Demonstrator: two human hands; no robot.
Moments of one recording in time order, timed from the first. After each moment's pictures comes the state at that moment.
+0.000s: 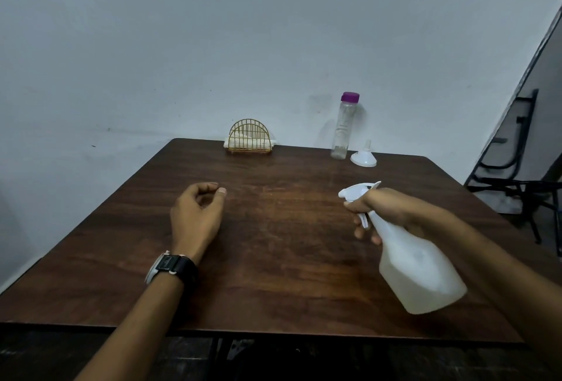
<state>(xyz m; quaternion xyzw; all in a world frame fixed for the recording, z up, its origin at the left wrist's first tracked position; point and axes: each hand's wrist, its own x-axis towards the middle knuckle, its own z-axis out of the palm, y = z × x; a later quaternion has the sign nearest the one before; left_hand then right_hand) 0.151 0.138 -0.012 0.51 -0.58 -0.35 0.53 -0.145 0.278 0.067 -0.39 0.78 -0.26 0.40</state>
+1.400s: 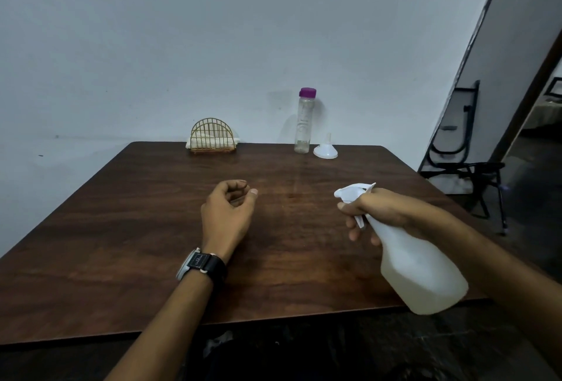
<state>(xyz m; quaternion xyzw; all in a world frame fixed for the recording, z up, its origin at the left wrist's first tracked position) 0.062 0.185 -0.012 0.41 -0.63 -0.41 0.51 -0.150 0.348 0.082 -0.39 0.81 -0.26 0.35</state>
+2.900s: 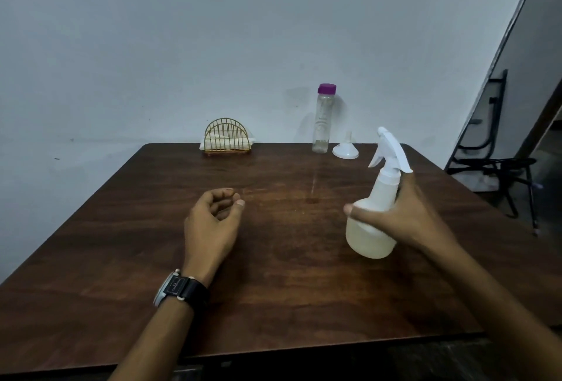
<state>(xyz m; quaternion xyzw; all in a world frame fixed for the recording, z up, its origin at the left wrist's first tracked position) 0.103 0.151 -0.024 0.42 -0.62 -0.43 0.51 -0.155 0.321 0.037 -0.42 0.80 -0.41 0.07</state>
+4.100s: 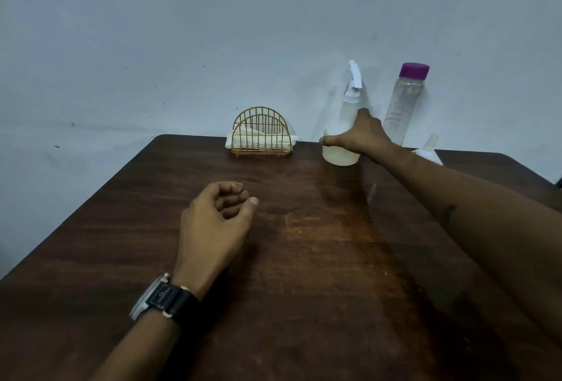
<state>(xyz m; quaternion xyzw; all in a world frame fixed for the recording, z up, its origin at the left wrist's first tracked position) 0.097 0.012 -0.046 0.46 -0.61 -0.41 0.49 -0.219 -0.045 0.028 -0.46 0.82 -0.34 0.07</state>
